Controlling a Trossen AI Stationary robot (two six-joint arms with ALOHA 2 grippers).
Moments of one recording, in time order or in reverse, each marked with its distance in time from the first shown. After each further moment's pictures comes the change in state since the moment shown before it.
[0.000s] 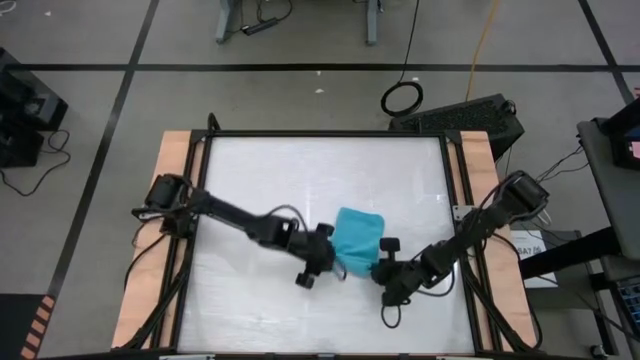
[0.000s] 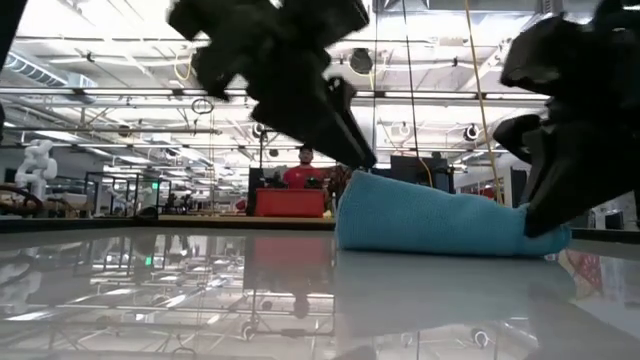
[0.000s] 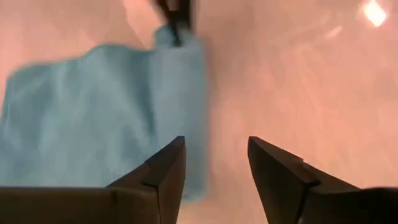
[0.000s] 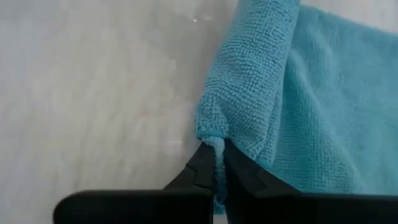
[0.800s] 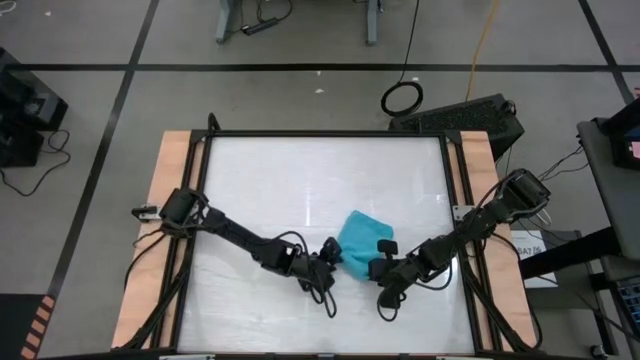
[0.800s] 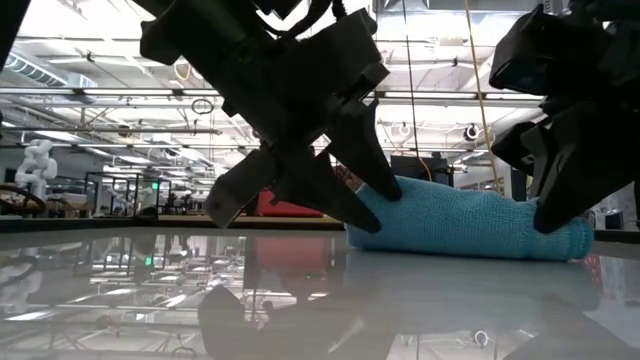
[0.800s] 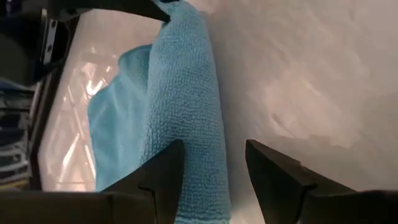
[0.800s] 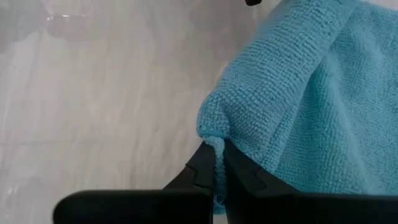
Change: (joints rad) left arm -0.120 0.152 0.001 0.168 -0.400 0.568; right arm -0.054 -0.024 0.003 0.049 -0.193 0.091
